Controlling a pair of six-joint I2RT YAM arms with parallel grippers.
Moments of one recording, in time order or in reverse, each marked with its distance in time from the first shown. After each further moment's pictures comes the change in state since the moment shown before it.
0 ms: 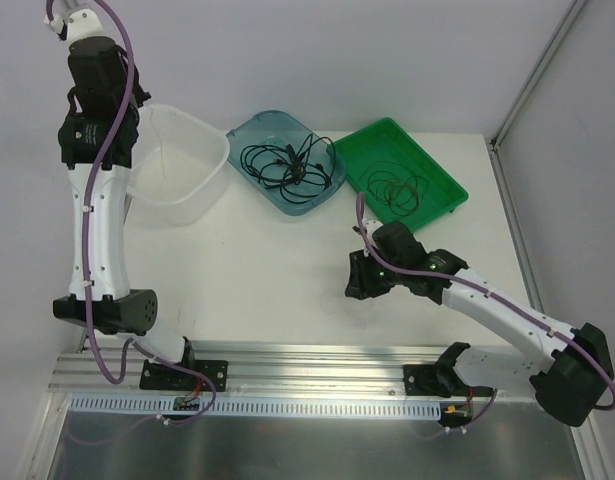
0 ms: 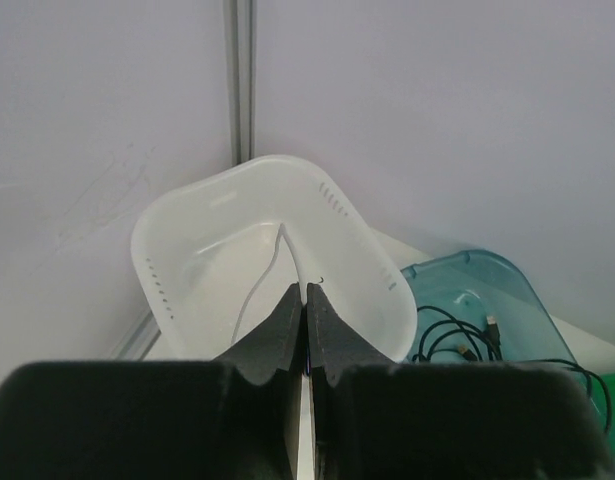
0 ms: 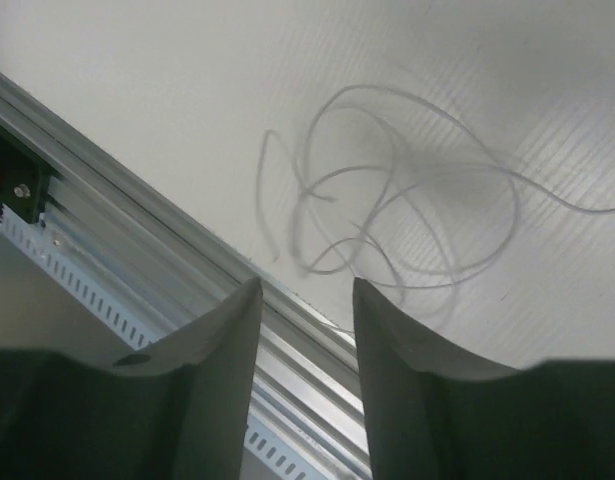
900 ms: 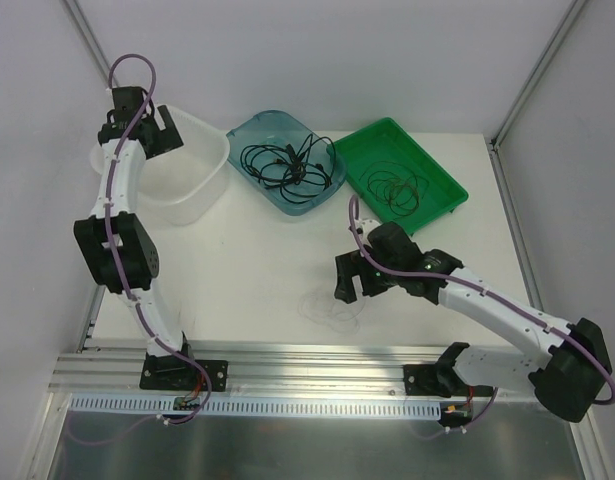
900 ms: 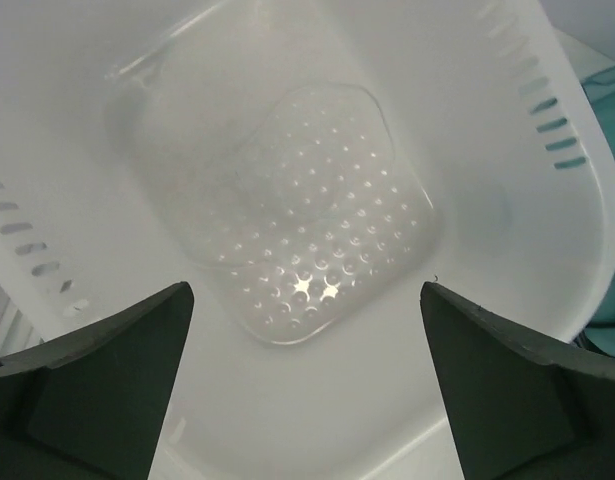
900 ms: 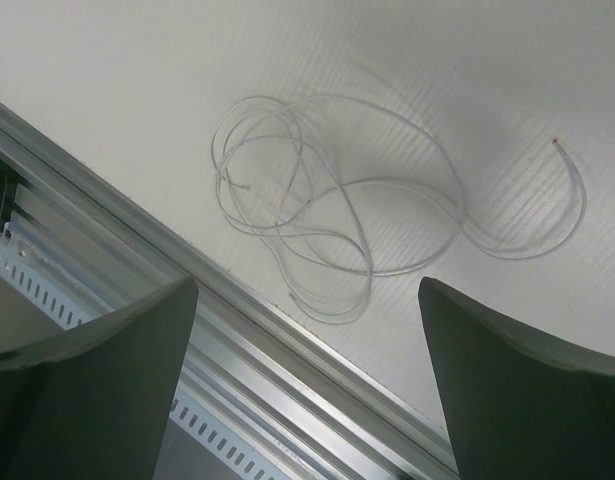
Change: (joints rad) left arm 0.197 0.364 -0.269 0.099 0.321 -0.014; right arm 0.033 0.034 0.005 0.030 0.061 -0.039
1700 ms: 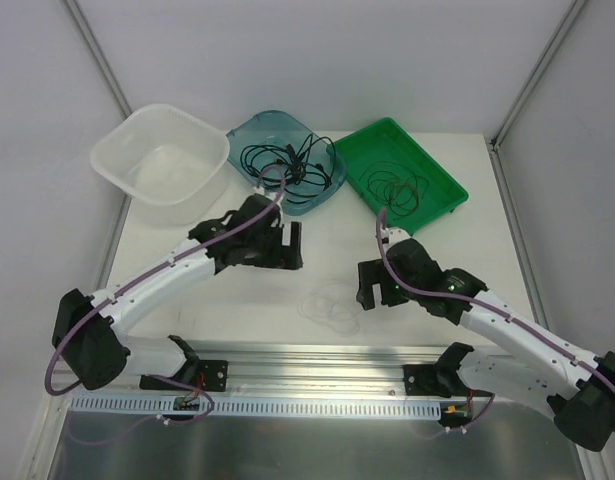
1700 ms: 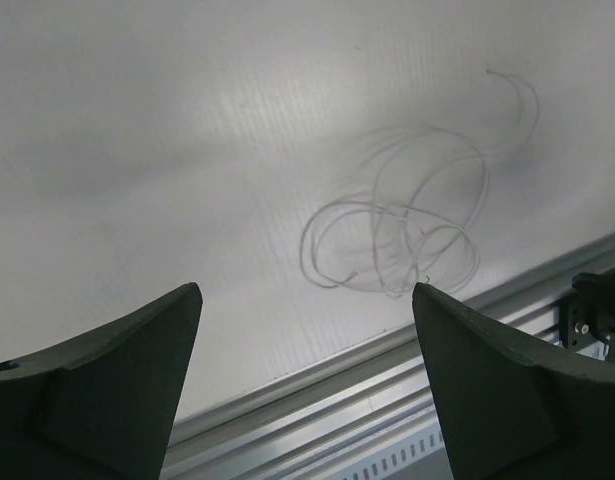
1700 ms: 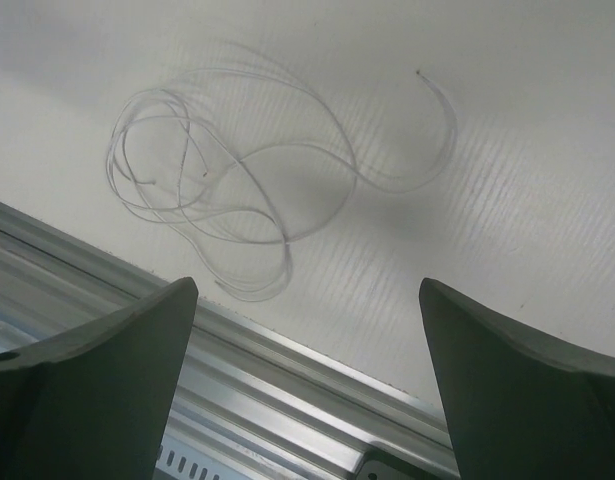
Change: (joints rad) left arm -0.829 -0.661 -0.851 0.023 0.116 -0.286; right arm 0.000 -0.195 -0.109 -0.085 0.212 0.062
